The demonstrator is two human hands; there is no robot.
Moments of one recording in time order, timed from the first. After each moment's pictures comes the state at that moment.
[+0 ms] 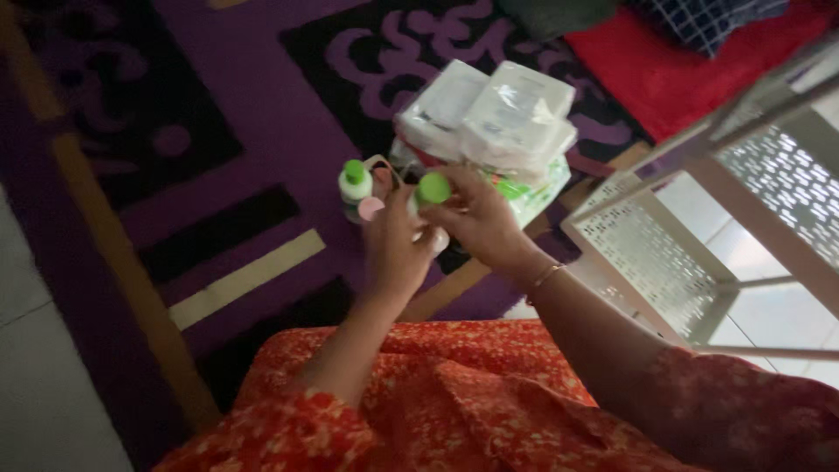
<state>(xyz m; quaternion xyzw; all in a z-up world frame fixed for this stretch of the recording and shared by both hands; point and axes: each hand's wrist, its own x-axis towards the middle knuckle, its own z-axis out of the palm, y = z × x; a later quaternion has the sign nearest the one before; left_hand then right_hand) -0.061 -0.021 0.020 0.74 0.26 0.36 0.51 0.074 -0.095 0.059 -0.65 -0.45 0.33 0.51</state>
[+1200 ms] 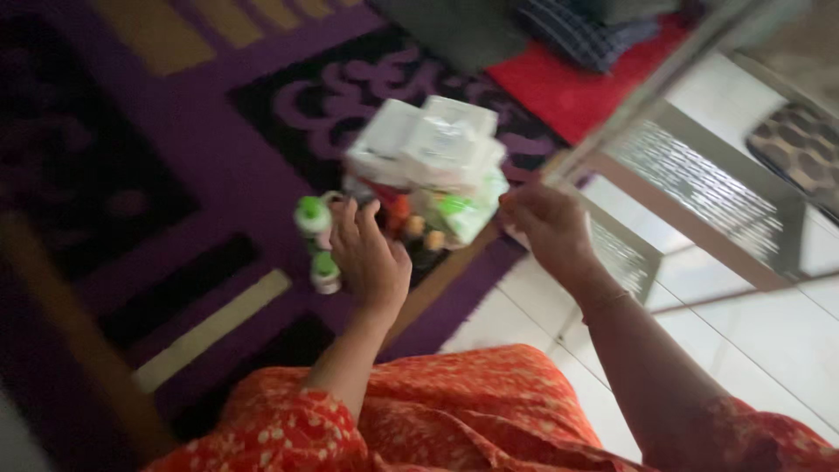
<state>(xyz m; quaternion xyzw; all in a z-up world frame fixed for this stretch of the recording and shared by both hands) -0.044 -0.046 0.017 0.83 0.35 0.37 0.23 0.133 -0.217 0.102 -0.76 -0.34 0.15 0.53</state>
